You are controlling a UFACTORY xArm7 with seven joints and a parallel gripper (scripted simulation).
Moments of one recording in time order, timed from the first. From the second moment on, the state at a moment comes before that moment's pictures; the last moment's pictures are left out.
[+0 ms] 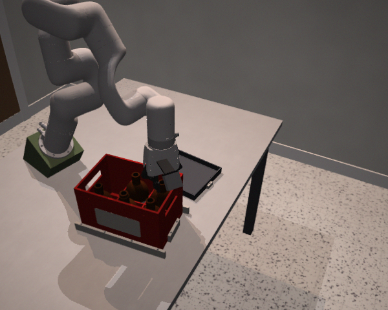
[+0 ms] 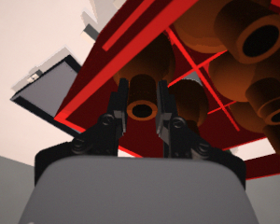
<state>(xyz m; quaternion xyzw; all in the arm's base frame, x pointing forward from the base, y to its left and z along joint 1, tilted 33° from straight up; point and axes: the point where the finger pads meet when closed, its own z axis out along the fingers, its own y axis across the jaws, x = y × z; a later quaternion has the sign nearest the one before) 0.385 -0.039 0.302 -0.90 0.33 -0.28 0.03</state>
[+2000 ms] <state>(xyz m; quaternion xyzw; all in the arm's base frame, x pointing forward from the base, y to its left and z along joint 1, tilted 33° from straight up) 0.385 -0.039 0.302 -0.90 0.33 -0.28 0.03</state>
